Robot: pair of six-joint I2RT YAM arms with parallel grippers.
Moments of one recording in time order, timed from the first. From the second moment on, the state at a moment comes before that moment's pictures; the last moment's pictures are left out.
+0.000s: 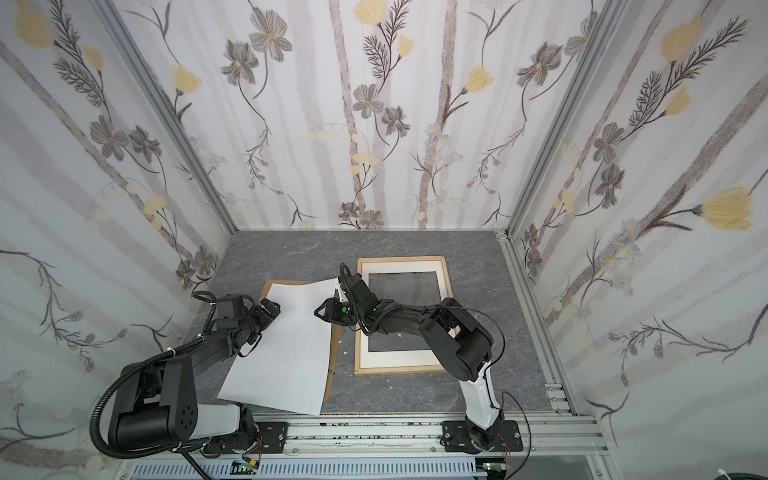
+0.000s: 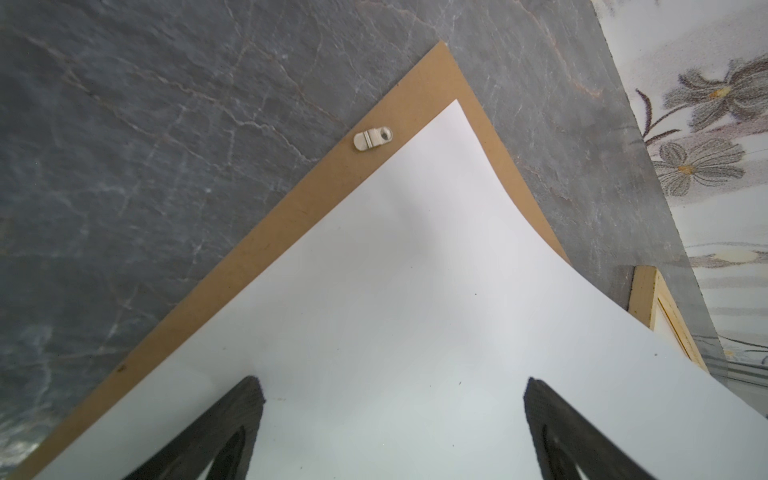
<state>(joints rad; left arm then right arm) 0.13 1.35 0.48 0.07 0.19 -0.73 0.87 1.99 1.22 0.17 -0.41 0.95</state>
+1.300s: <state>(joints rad) 0.13 0.94 0.77 -0.31 0.13 -0.68 0.63 1.86 1.89 -0.82 -0.46 0.31</state>
